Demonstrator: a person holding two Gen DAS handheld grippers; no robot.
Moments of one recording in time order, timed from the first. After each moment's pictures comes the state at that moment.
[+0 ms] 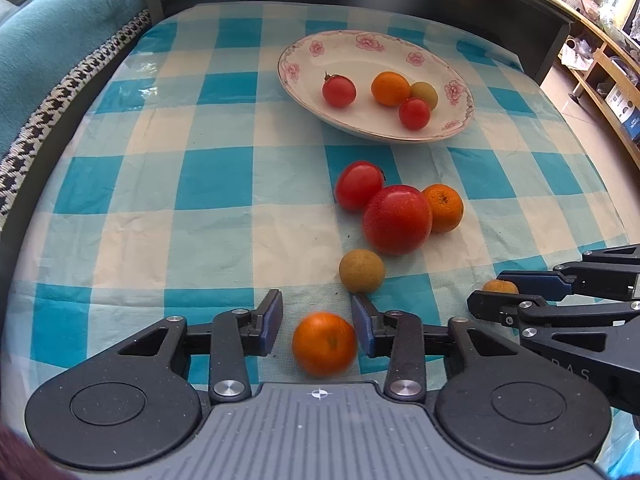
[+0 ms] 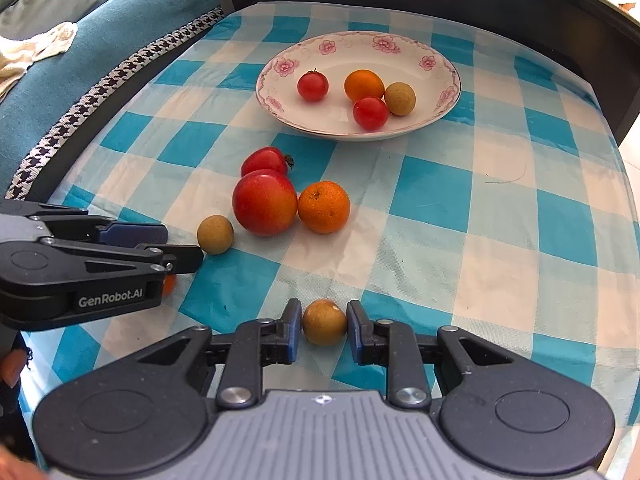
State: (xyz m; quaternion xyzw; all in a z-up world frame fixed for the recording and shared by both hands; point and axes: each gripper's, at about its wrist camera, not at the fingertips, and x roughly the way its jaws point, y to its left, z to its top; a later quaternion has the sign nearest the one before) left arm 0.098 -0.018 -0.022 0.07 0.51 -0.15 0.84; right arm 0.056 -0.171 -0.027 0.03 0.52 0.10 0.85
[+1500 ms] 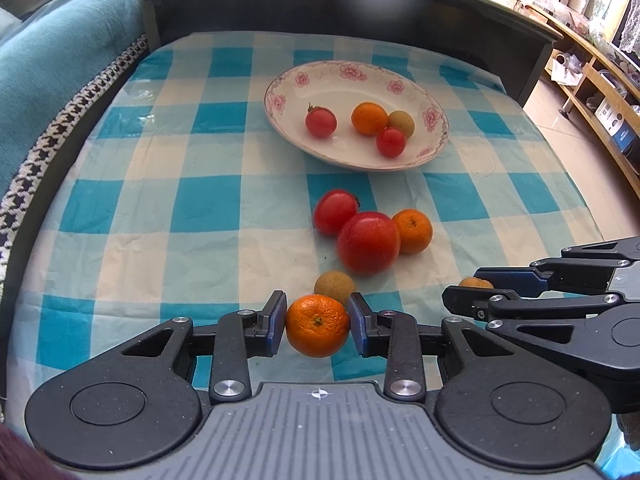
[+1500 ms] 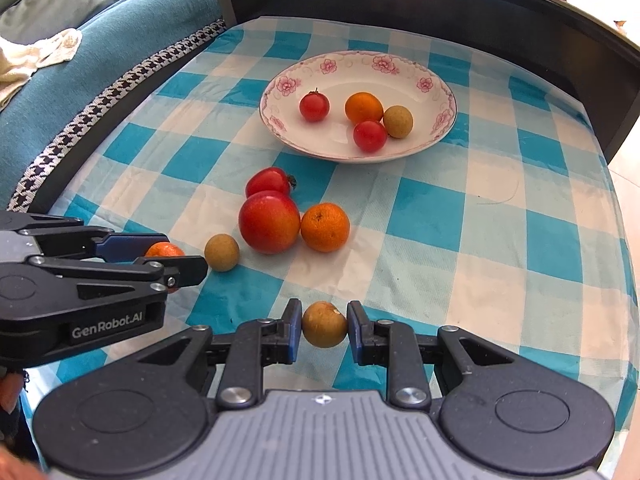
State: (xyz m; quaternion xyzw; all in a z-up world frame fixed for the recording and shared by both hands) left arm 0.089 -0.022 0.000 0.06 0.49 -0.16 0.86; right arm 0.056 -0.167 -0.011 0.02 0.50 0.09 0.86
